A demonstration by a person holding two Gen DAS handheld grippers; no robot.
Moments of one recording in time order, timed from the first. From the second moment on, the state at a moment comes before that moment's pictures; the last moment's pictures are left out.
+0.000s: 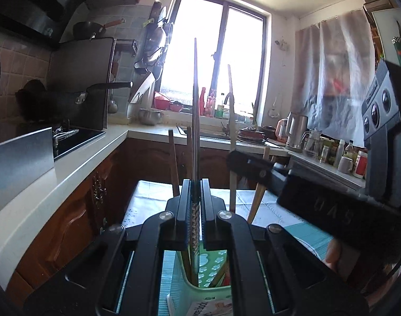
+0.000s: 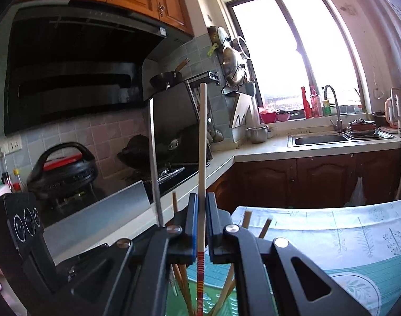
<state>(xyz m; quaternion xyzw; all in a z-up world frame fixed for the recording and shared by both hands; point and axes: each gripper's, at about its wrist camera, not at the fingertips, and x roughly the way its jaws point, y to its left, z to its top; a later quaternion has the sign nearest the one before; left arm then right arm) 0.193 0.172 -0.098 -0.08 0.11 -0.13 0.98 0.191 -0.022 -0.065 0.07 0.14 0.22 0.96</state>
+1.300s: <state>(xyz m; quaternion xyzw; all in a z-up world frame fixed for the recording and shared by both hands) 0.117 0.093 -0.122 -0.02 0.25 -0.17 0.95 0.160 -0.071 -0.106 0.08 0.35 0.25 0.90</state>
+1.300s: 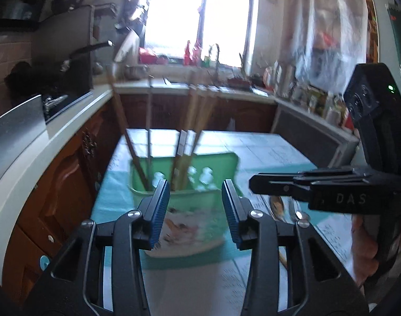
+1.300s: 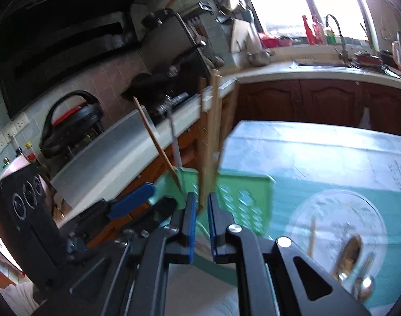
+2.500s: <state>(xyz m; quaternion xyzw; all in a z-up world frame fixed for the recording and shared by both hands) 0.156 -0.142 -0.184 0.00 0.55 -0.29 0.78 0.139 -0.285 -0.193 0.20 0.56 0.09 0.80</state>
